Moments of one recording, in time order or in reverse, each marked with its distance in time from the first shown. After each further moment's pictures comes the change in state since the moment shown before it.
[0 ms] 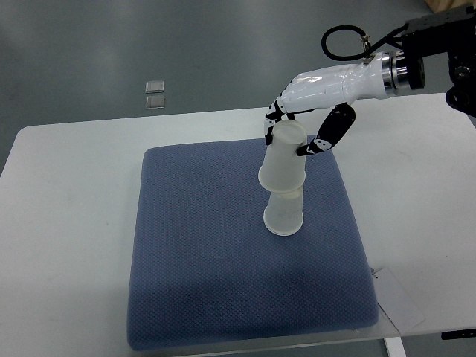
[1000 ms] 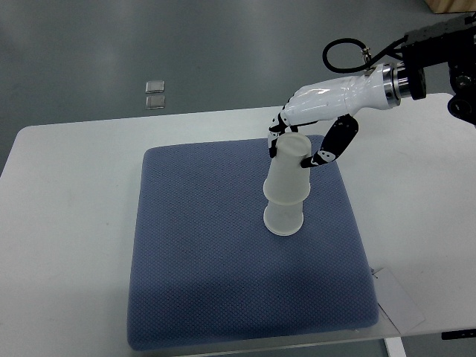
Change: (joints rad) left arm 0.000 0.000 0.000 0.000 0.000 0.000 0.000; right arm -0.035 -0.011 0.003 0.025 0.000 0.010 -0.003
